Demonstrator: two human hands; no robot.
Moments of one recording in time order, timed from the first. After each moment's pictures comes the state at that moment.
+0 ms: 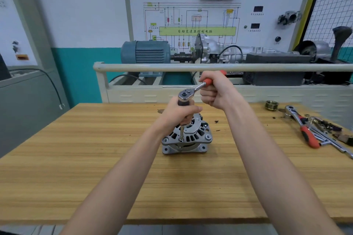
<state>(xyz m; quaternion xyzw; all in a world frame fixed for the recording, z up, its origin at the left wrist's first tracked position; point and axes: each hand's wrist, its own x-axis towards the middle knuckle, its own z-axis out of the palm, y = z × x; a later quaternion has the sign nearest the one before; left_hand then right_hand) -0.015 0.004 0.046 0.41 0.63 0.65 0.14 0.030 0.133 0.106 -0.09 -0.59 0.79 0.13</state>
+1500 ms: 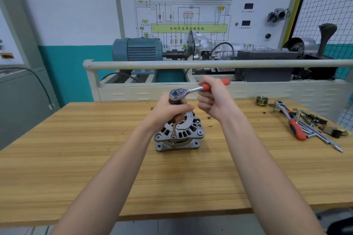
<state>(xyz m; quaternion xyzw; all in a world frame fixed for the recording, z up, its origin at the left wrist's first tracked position) -0.014 -0.003 0.044 0.46 0.64 0.61 0.11 0.057 0.127 0.084 -0.10 -0.52 0.83 0.18</state>
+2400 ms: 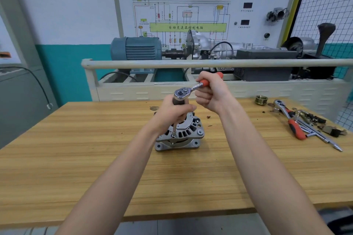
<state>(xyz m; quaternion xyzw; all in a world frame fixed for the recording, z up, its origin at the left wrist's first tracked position) -0.007 0.005 0.042 0.43 0.64 0.63 0.10 0.043 0.134 0.092 -0.08 -0.54 0.83 0.15</state>
